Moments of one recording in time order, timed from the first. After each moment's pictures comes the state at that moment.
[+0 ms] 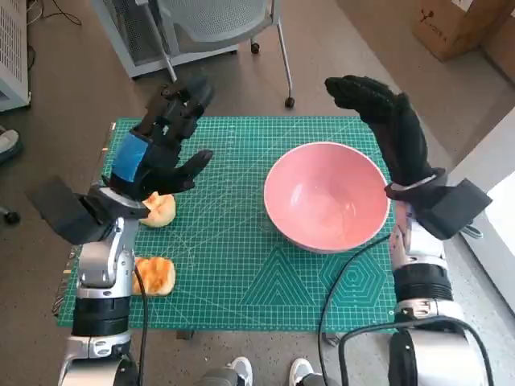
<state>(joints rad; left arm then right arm) -0.54 0.28 0.15 0.20 -0.29 -0.12 -0.48 -0.89 -0.19 -0.16 0.95 0.19 -0.80 0.55</state>
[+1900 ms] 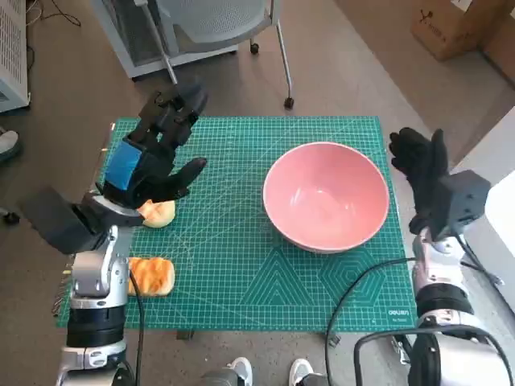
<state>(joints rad) -0.47 0.29 0.17 0.11 -0.30 -0.07 -0.48 -0.85 -0.26 -0.24 1.32 0.06 -0.49 0.15</state>
